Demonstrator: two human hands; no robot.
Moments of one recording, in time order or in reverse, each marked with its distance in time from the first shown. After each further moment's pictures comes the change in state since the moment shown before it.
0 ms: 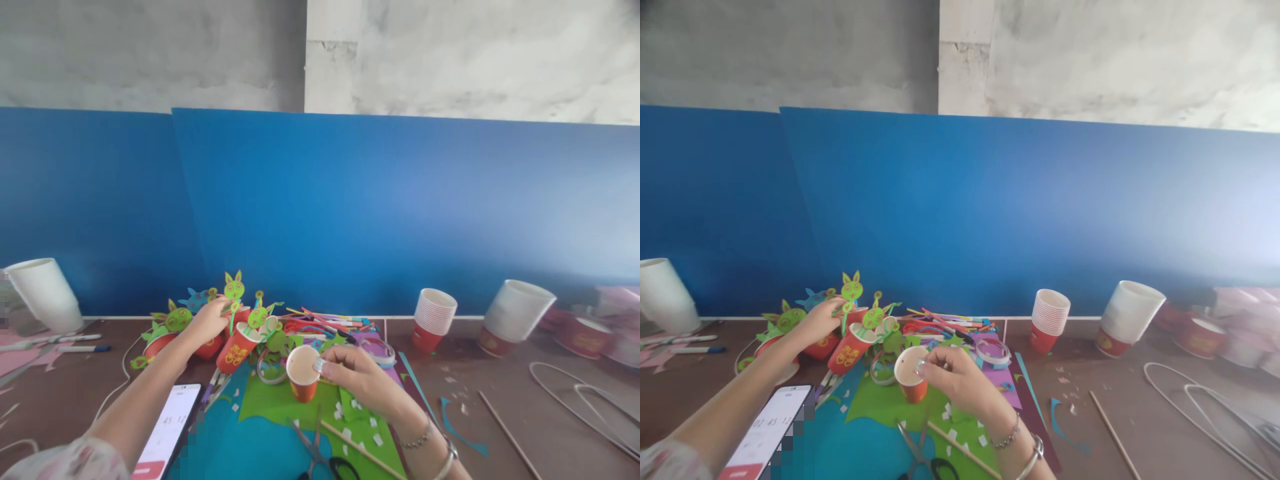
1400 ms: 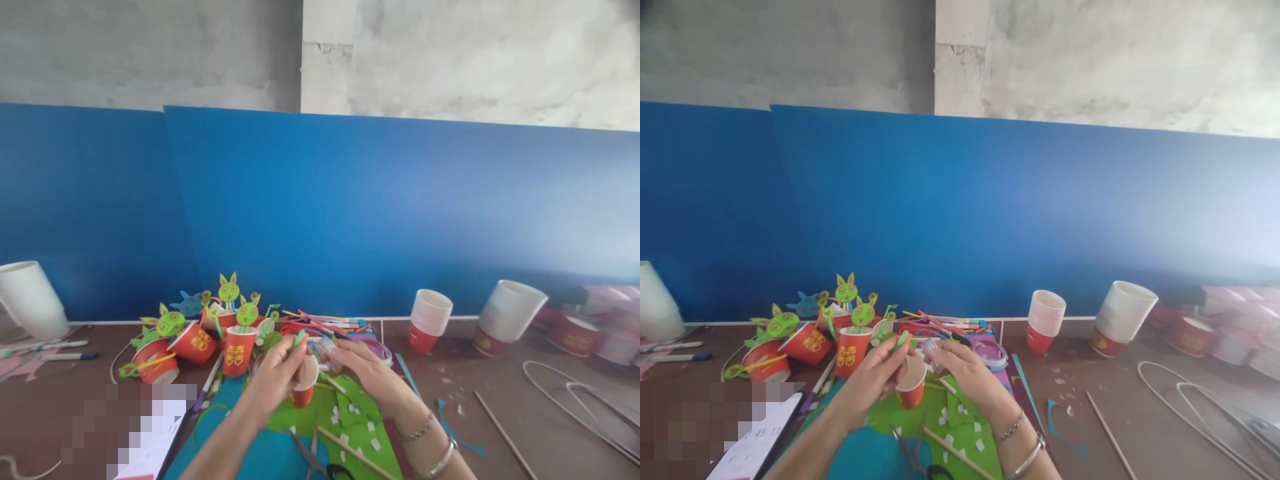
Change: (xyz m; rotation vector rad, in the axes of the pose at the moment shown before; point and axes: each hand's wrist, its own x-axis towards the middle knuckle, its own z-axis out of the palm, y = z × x) left_hand -0.104 0.150 0.051 -1.050 -0.441 -0.176; right_hand -0.004 -0.010 -0.012 0.160 0.102 0.062
